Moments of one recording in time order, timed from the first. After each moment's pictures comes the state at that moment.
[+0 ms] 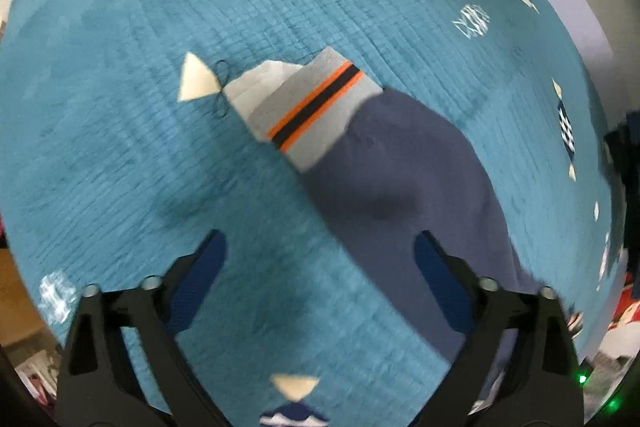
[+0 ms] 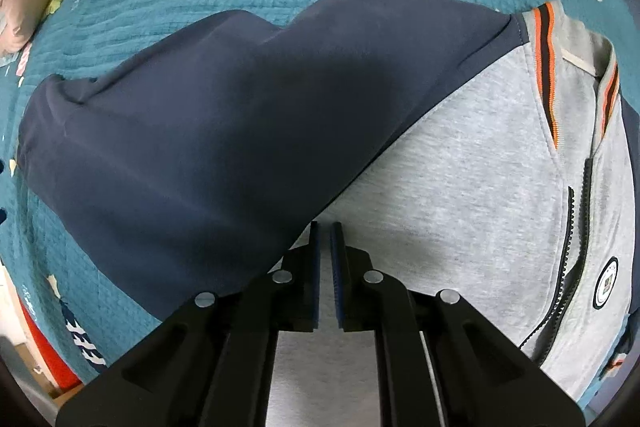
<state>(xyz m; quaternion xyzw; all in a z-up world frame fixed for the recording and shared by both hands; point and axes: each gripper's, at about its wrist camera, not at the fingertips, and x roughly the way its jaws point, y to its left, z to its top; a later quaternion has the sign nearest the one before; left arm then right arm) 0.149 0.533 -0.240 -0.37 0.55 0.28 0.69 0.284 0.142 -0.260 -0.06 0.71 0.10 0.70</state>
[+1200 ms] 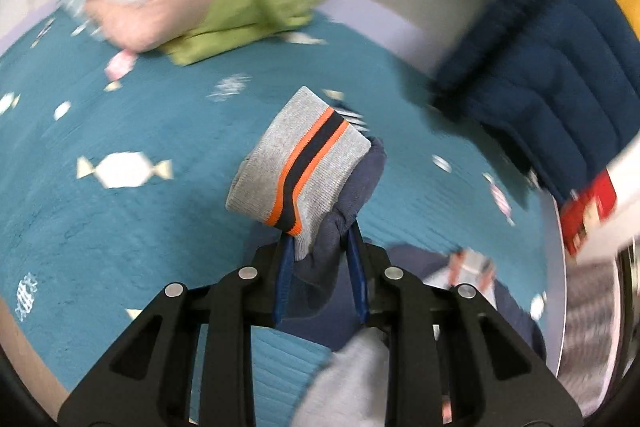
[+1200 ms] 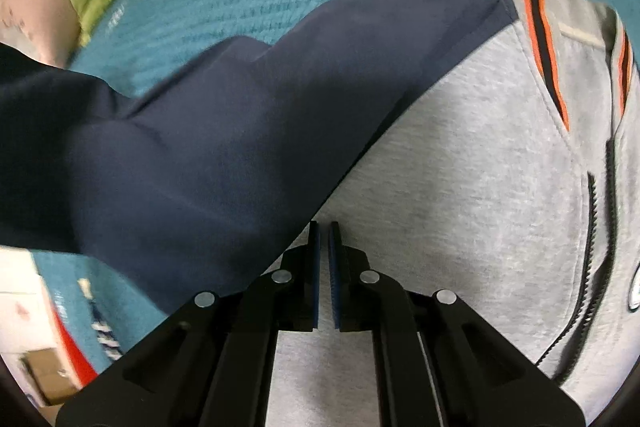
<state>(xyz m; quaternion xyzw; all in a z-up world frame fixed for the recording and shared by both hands) 0.166 0.287 -0.066 -0.24 0.41 0.12 0.87 0.267 0.078 -0.258 0.06 0.67 0.16 0.72</state>
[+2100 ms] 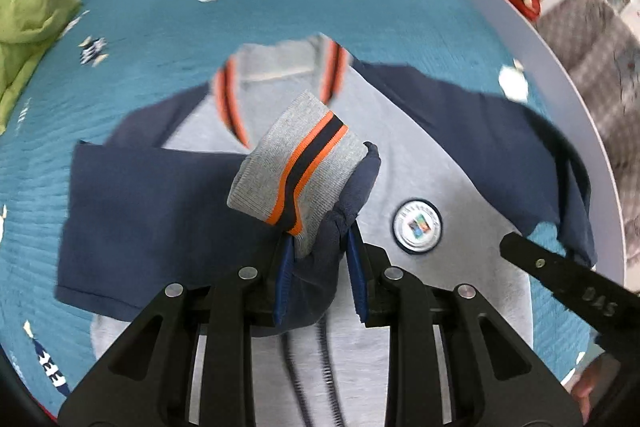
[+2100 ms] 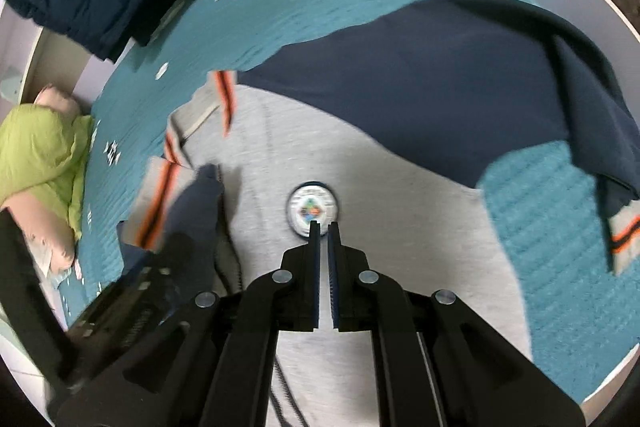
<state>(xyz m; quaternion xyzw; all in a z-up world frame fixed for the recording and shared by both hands) 0.216 -0.073 -0.217 0.00 0.55 -0.08 0.83 0.174 -0.210 -0.149 0.26 0.58 -0.06 0.77</state>
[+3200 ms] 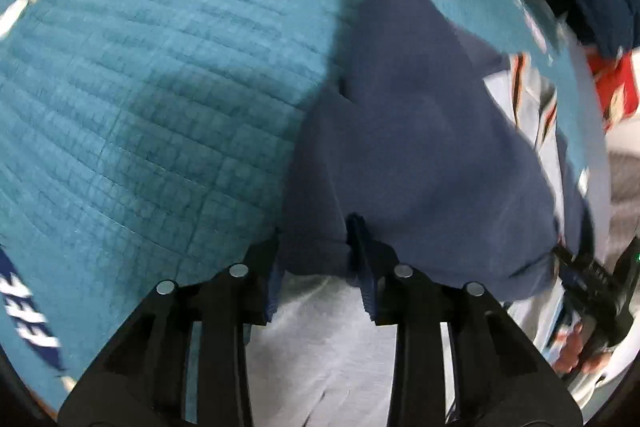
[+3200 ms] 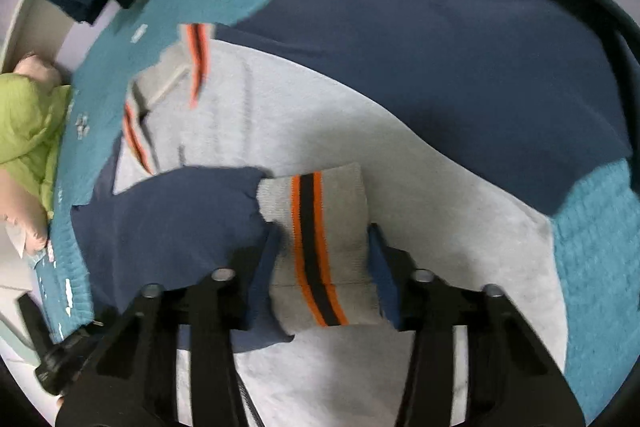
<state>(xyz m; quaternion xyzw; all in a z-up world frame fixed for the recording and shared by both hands) 0.177 0.196 -0.301 -0.25 0.59 0.03 0.76 0.219 -0.185 -0.208 0.20 0.60 -0.04 0.78</state>
